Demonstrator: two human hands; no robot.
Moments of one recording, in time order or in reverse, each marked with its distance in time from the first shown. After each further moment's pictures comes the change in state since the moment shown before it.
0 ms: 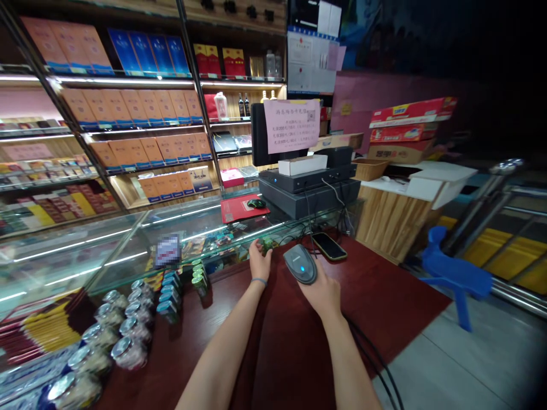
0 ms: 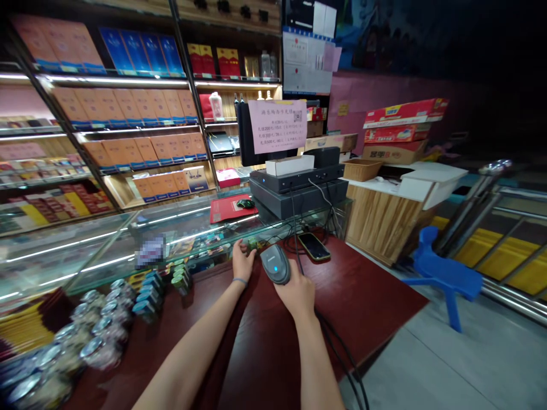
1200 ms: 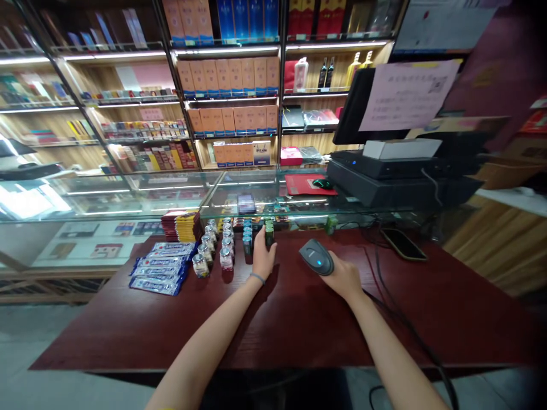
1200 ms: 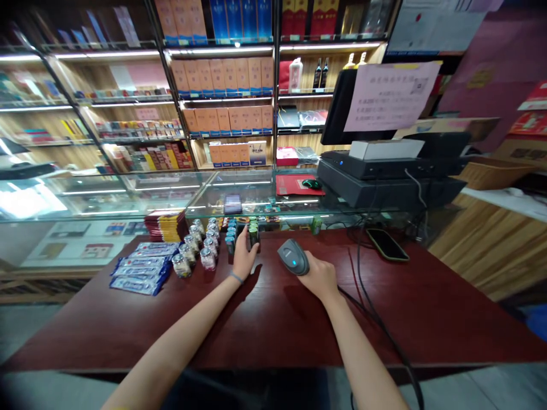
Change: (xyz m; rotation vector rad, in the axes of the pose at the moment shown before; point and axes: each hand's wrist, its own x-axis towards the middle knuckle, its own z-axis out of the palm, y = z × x) left_hand -0.071 0.052 -0.226 0.431 0.083 0.176; right_hand -0.043 -0.076 0.027 0.223 -0.176 -0.583
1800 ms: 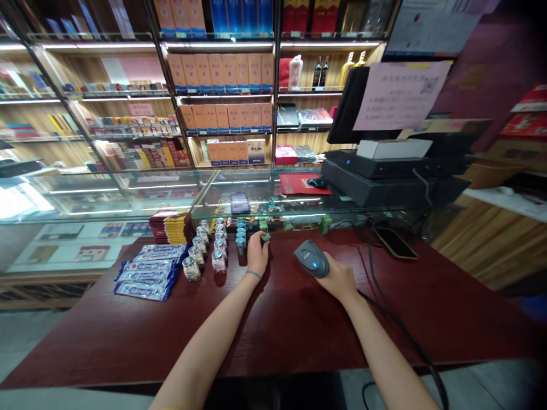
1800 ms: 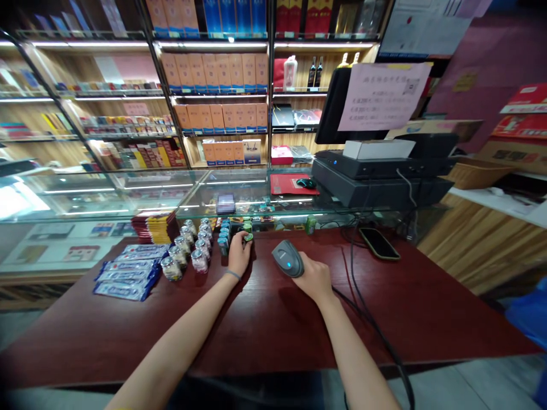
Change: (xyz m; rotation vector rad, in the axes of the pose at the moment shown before) left_hand 0.010 -0.007 0.007 0.045 0.023 0.017; right_hand -0.002 -0.002 -0.001 0.033 -0.012 0.064
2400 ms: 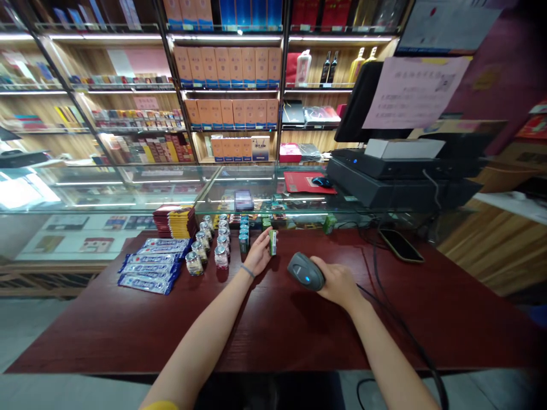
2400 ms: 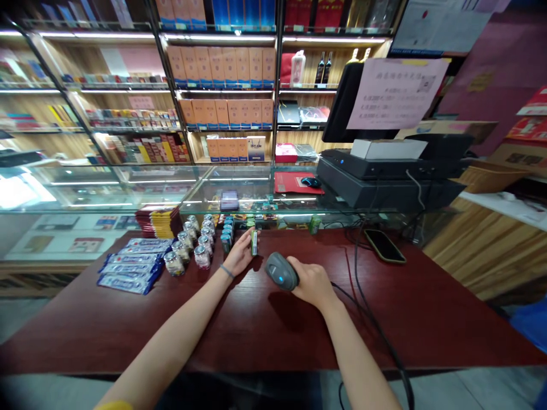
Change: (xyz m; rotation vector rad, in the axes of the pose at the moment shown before) left_hand 0.000 0.013 -0.011 -1.214 -0.267 -0.726; right_hand 0.003 -0.011 -0.016 0.042 -0.187 -0.310
